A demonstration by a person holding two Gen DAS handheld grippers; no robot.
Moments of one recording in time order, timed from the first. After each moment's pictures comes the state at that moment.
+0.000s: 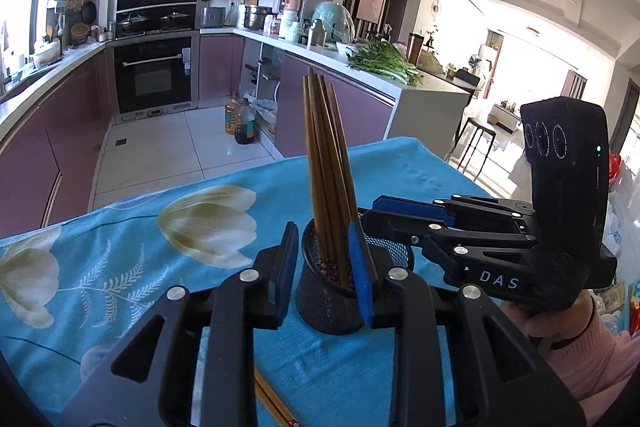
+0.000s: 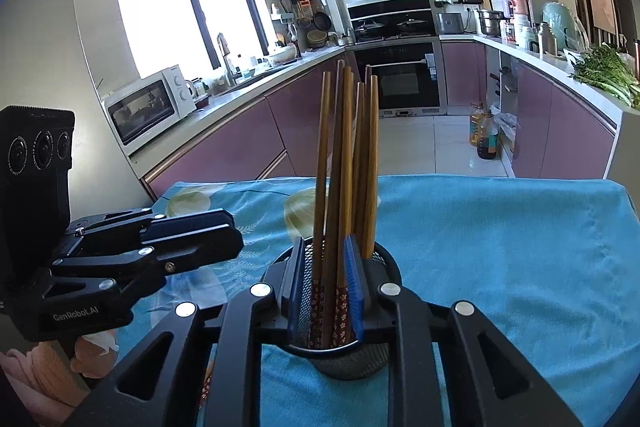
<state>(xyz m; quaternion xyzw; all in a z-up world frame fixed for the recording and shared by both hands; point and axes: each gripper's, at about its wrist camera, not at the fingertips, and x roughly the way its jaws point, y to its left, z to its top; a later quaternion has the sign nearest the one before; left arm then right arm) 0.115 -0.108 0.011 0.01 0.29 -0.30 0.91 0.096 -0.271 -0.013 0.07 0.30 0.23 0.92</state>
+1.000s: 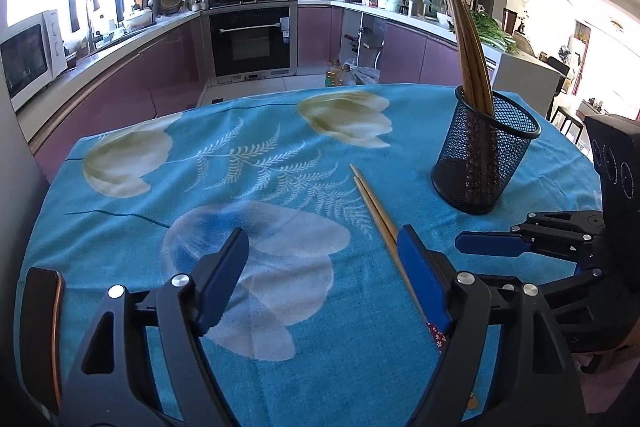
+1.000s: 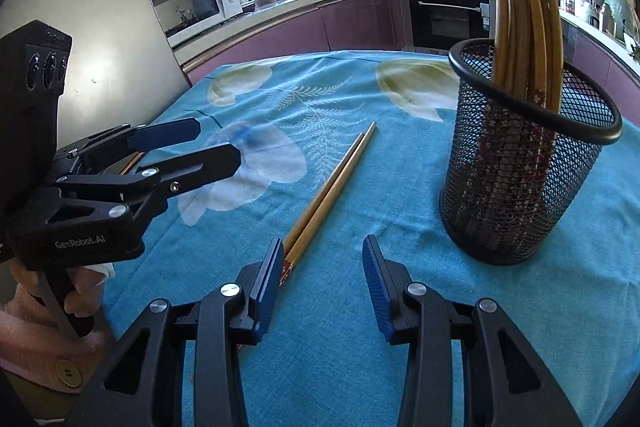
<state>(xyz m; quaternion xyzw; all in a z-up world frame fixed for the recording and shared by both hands) 0.056 -0.020 -0.066 0.03 0.34 -0.12 0.93 0.052 -0.176 -0.090 0.00 0.41 0.29 0.87</state>
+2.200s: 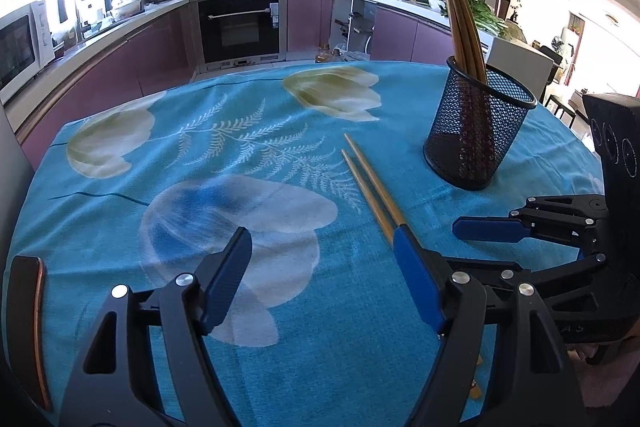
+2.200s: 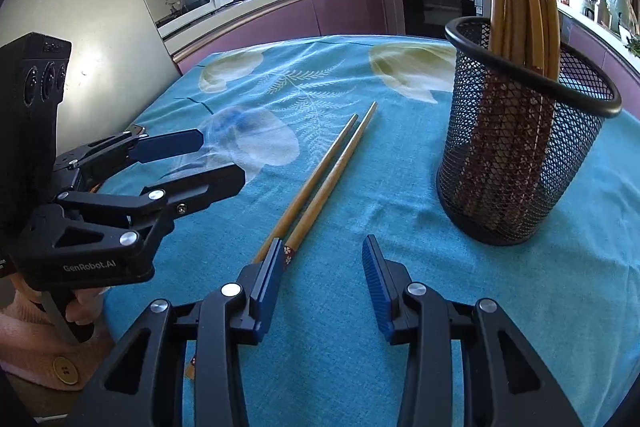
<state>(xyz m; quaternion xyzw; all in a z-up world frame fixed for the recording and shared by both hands) 0.058 -0.028 -0.086 0.03 0.37 -0.14 0.92 0.050 -0.178 -0.096 -0.01 0.43 0.28 0.86</state>
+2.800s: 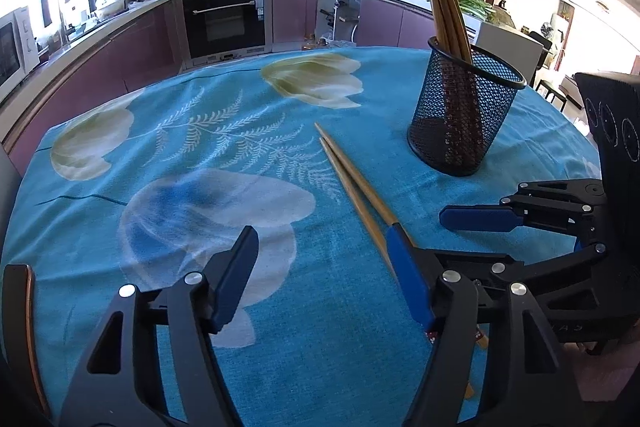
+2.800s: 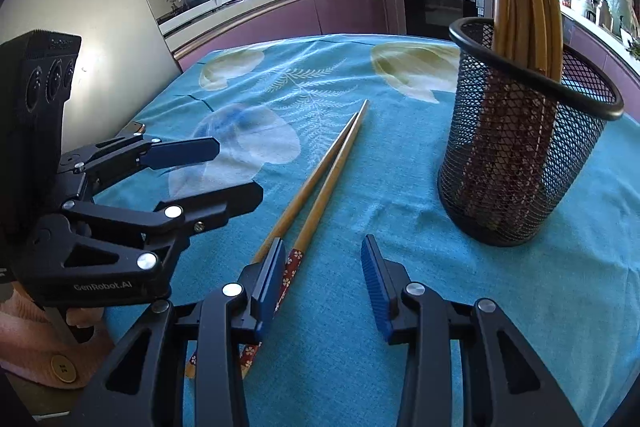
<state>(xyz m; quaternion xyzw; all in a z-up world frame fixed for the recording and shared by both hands) 0.062 -0.040 -0.093 0.05 0.39 -0.17 0.91 0.052 -0.179 -0.097 -0.01 0.43 0.27 0.86</state>
